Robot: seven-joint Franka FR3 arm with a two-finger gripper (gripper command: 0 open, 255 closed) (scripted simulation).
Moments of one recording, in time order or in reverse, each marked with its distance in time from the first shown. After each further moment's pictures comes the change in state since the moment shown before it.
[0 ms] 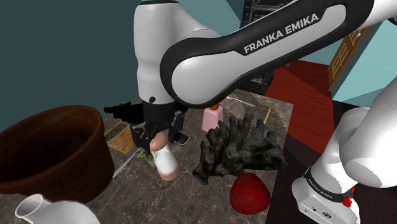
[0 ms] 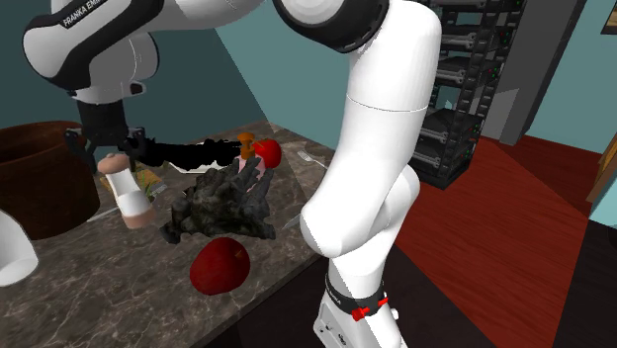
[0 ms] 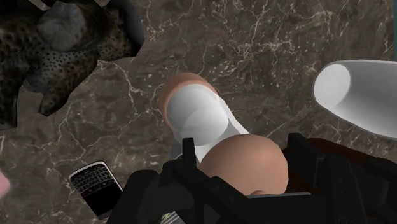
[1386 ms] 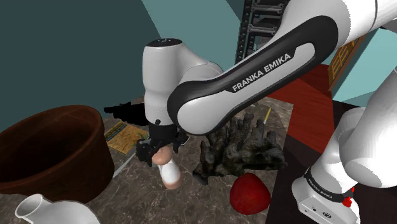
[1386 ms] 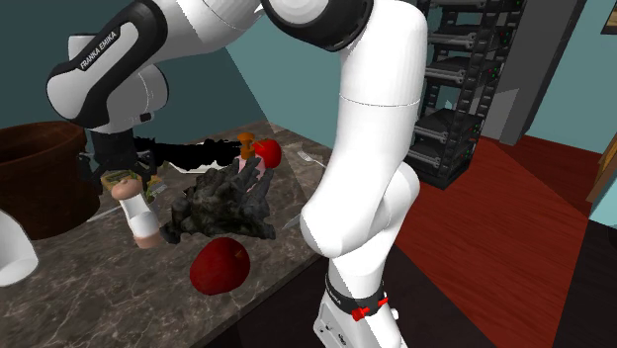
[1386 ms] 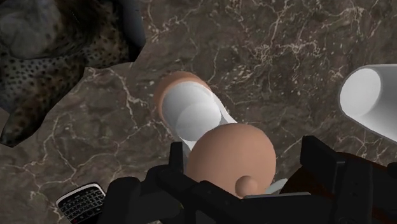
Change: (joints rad) arm 0.004 0.067 0.009 -0.097 -0.027 0.158 0.009
